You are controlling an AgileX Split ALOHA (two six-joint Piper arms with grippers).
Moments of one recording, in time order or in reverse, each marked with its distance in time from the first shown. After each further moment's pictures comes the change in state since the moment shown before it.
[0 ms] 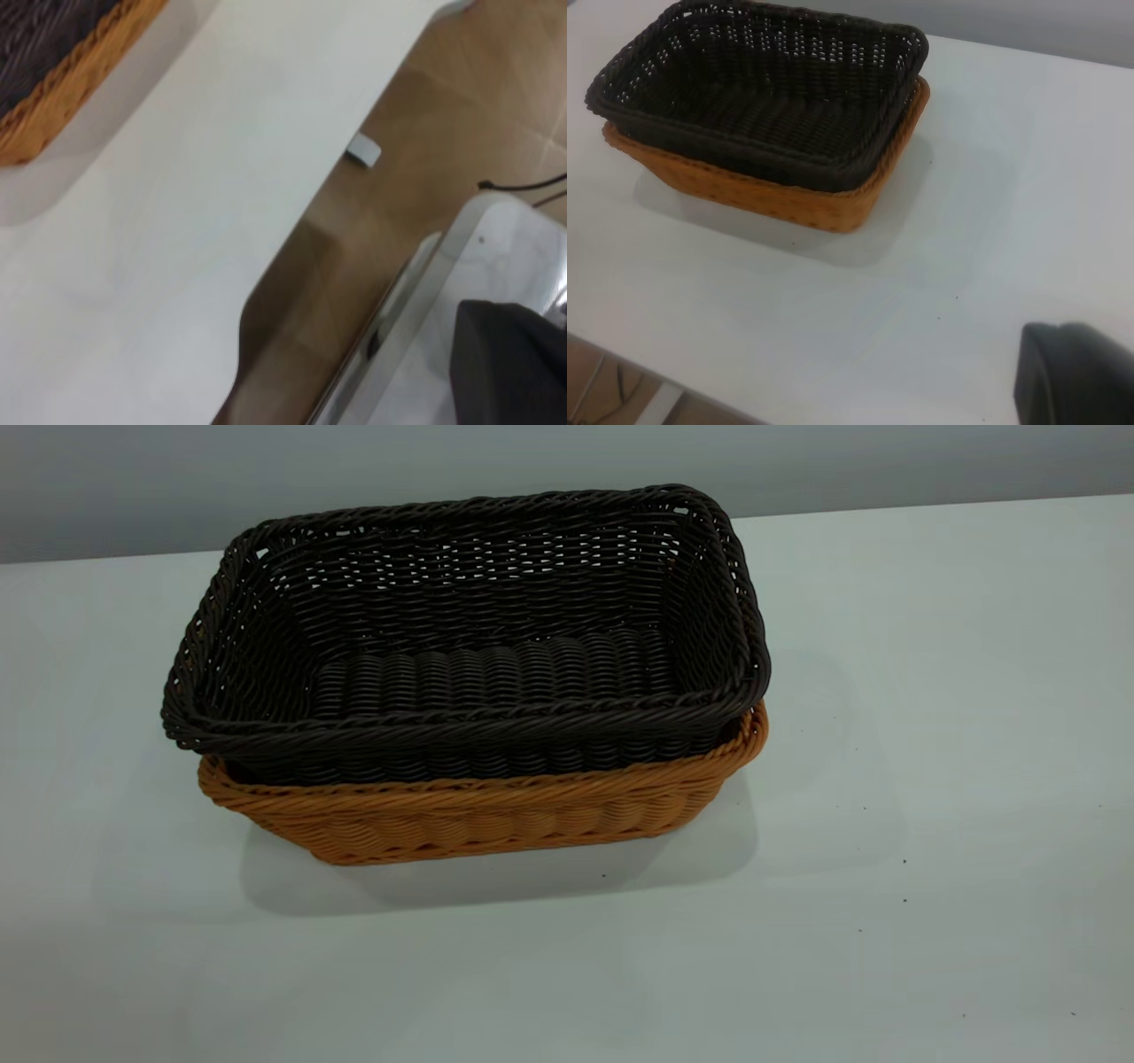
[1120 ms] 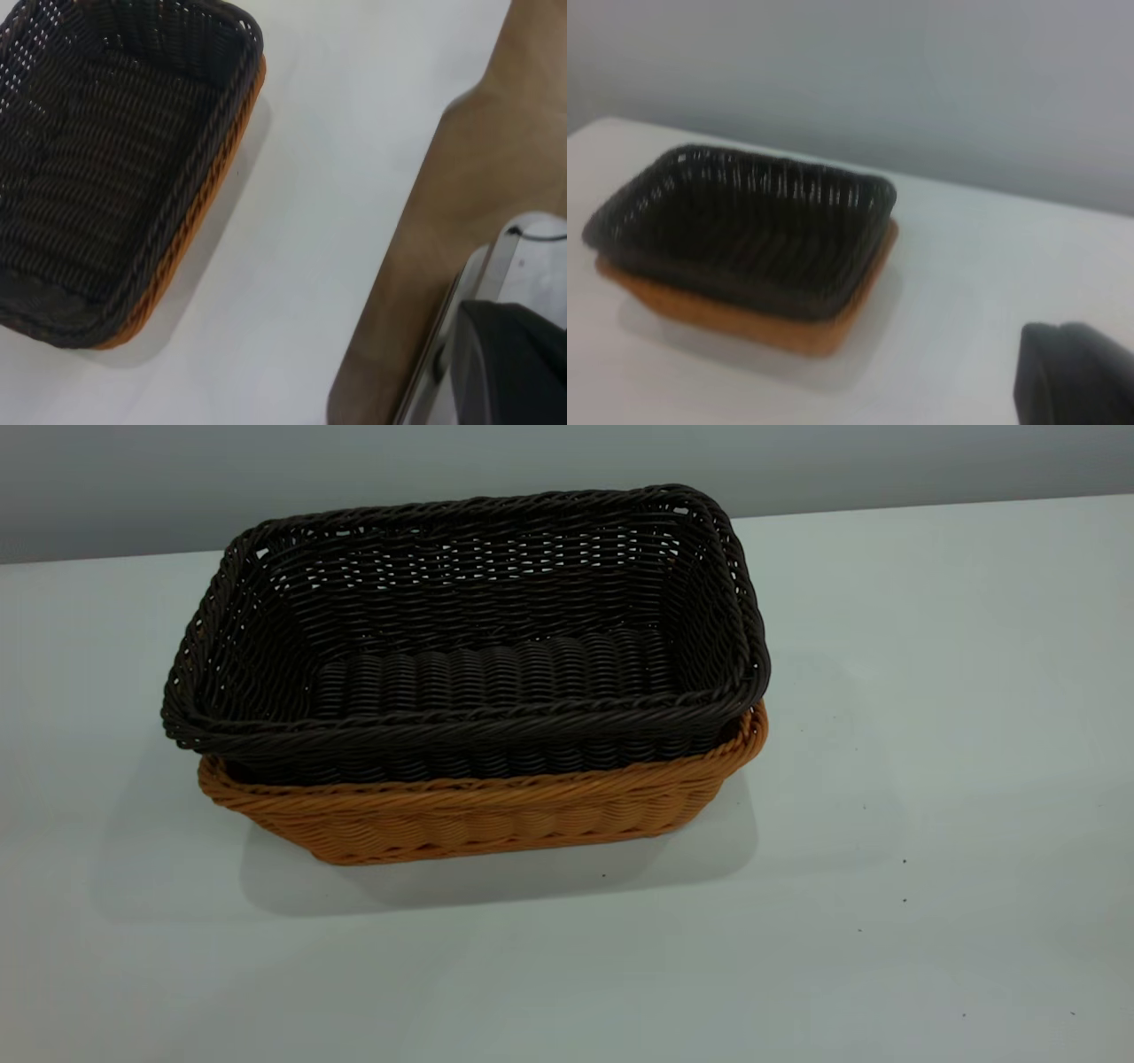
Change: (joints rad) left arm 0.000 0.489 -0.555 0.026 0.090 0.153; right arm 0.000 0.013 -0.101 -0.038 -0.091 0.000
